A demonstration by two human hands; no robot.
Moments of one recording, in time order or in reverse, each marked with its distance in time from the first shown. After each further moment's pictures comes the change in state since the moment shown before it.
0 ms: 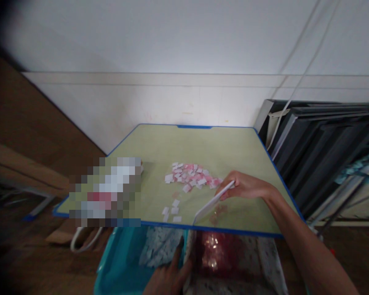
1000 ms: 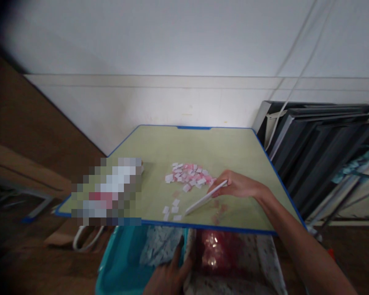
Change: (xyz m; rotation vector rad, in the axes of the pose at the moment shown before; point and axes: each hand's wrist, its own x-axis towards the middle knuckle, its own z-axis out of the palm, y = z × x) left_hand 0.000 -0.001 0.008 -0.008 0.046 0.010; right_hand 0.012 -0.005 0.007 -0.095 0.055 -0.039
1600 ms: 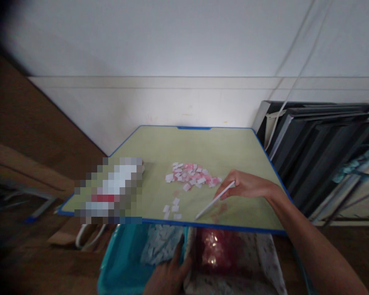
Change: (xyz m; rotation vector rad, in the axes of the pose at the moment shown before) left_hand -0.001 0.001 -0.006 0.008 0.029 -0.006; right_hand -0.018 -0.008 -0.009 0.004 -0.075 0.057
